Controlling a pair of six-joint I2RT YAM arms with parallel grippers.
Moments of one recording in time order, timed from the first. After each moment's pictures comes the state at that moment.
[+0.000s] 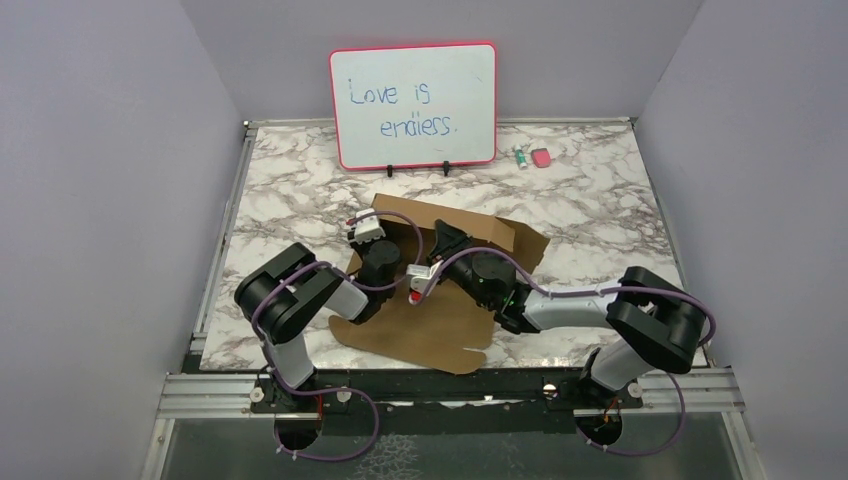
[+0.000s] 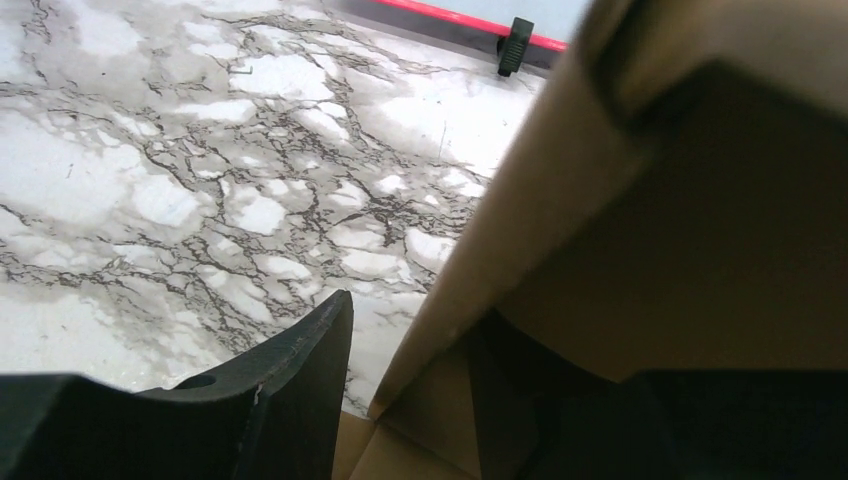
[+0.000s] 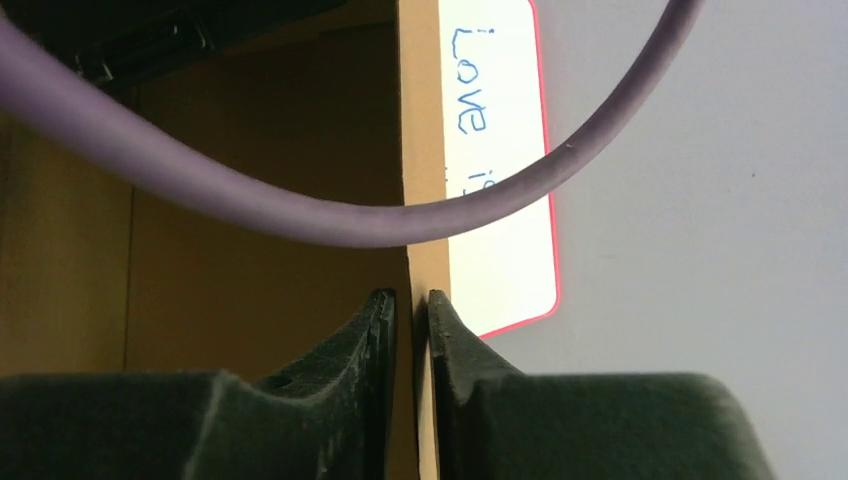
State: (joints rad) left arm -0.71 1.76 0.47 1.05 -0.88 -0.41; right arm 1.01 1.54 0.60 0.90 0.27 -1.36
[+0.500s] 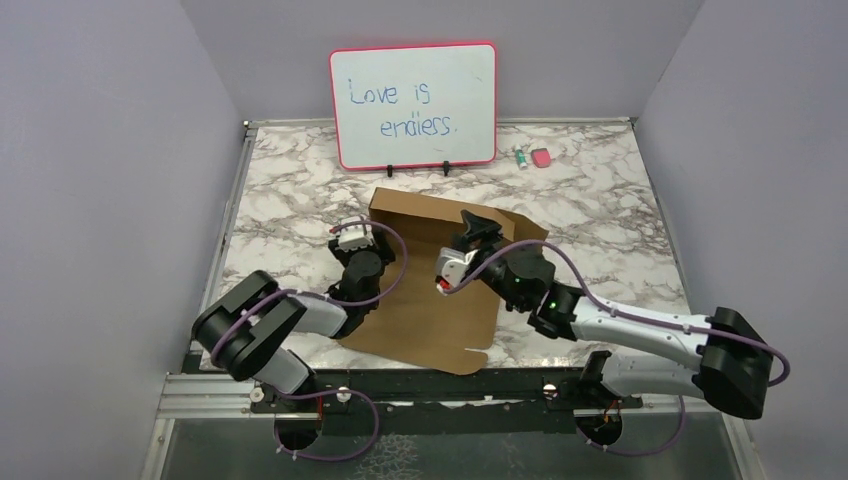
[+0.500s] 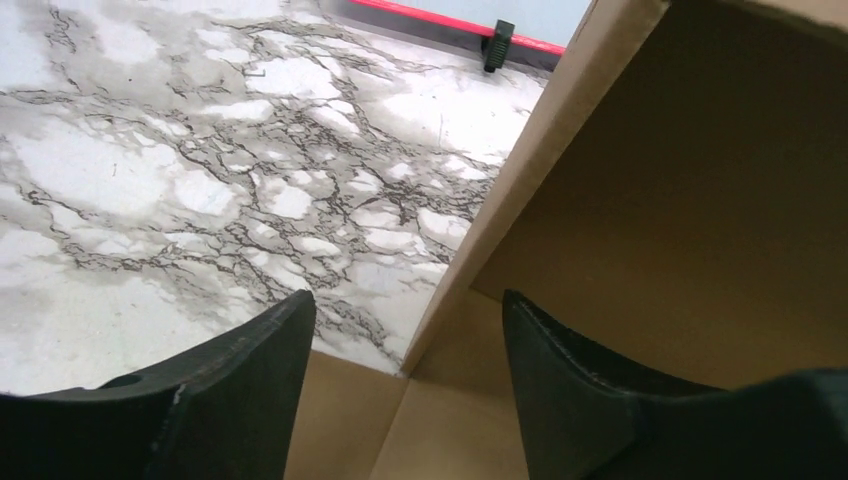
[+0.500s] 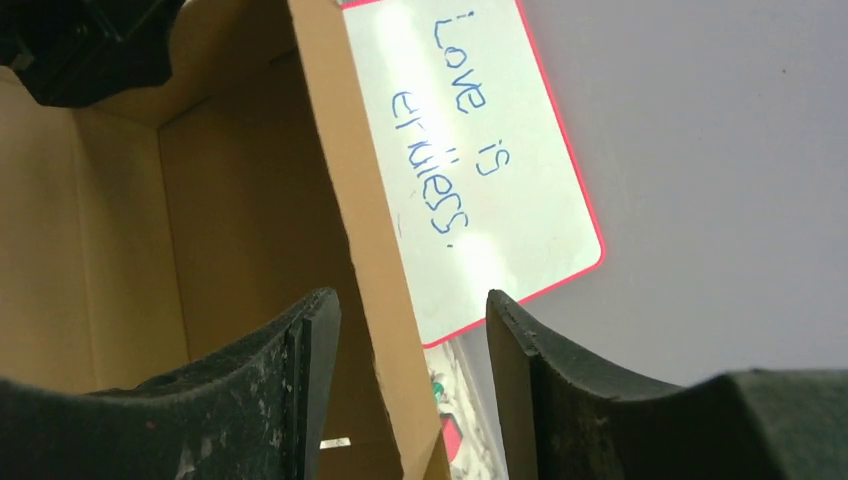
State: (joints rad) left arm -0.71 1.57 0.33 1.01 -0.81 -0.40; right arm 1.02 1.19 0.60 0.54 0.27 -1.09
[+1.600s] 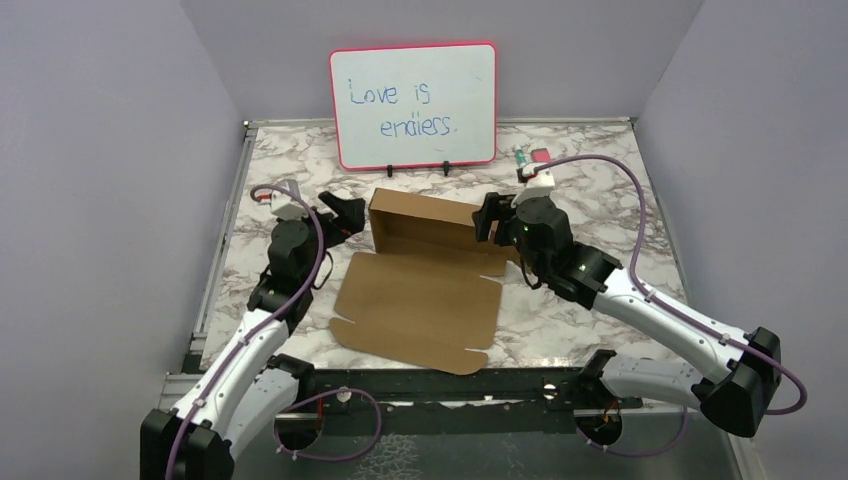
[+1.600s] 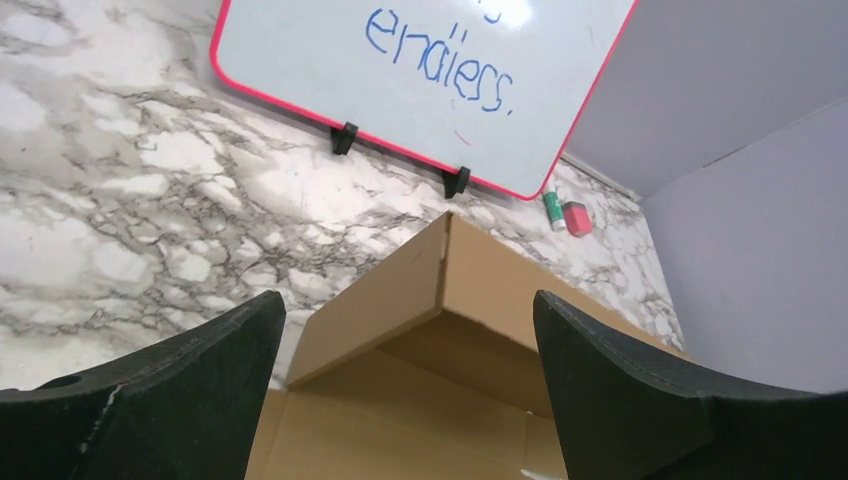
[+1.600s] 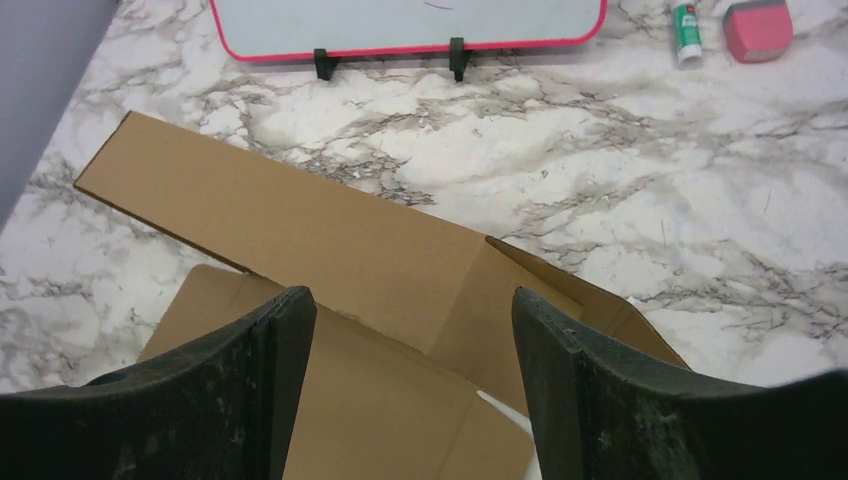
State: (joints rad) left arm -0.33 0.78 0.49 0.17 -0.16 -0.68; right arm 0.83 1.10 0.93 -0.18 0.49 0.37
